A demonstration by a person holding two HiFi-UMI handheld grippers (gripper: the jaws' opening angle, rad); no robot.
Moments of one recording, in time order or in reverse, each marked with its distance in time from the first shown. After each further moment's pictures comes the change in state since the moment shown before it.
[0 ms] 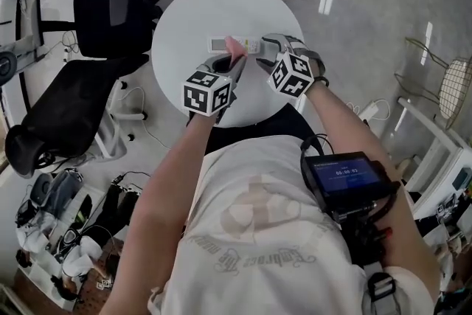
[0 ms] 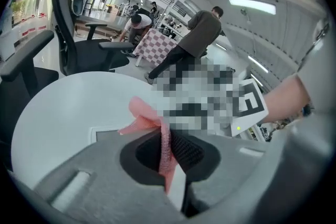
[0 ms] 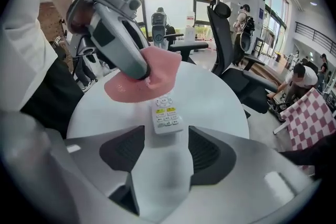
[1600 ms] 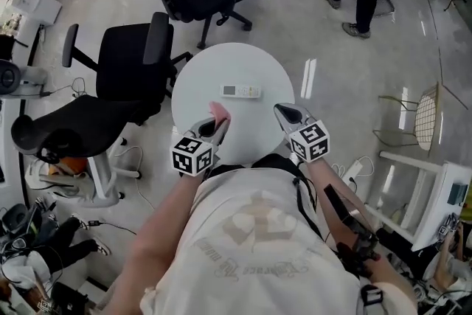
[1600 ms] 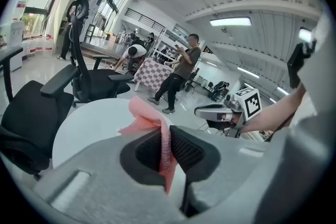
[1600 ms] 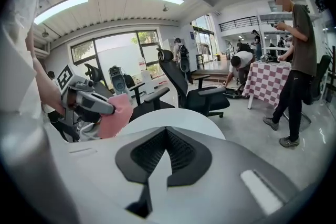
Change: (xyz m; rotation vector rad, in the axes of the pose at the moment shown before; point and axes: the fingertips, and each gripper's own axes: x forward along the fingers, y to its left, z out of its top) left arm -0.137 -0.029 -0.019 0.084 -0.261 0.001; right arm -0.151 0.029 0.046 0.562 -0.460 -0.274
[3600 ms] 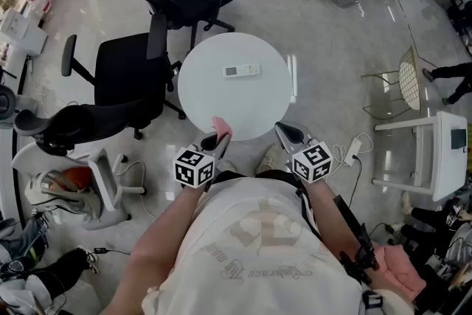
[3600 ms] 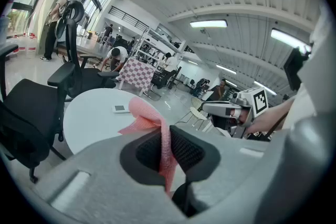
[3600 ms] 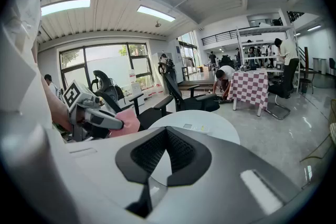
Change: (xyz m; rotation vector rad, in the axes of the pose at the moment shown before) left arm -0.120 -0.040 -0.093 0.107 0.007 -0.190; right arm -0.093 0.172 -0.038 0.082 -0.163 -0.186
